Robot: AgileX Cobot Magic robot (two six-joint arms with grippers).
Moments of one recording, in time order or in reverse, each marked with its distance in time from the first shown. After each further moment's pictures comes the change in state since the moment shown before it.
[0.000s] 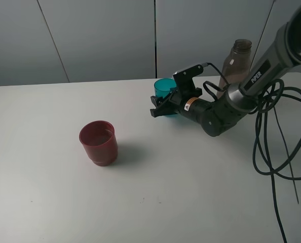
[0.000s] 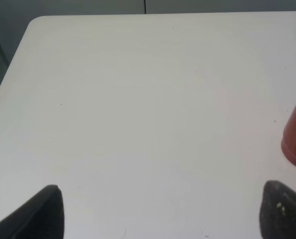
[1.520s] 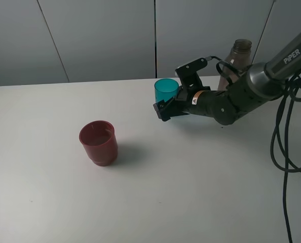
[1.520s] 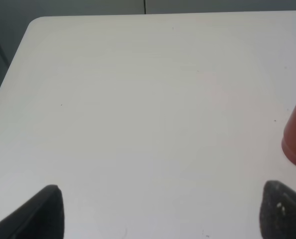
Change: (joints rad) left arm 0.000 0.000 0.000 0.000 0.000 0.005; right arm 0.000 -0.217 0.114 -0.026 0.319 -0.002
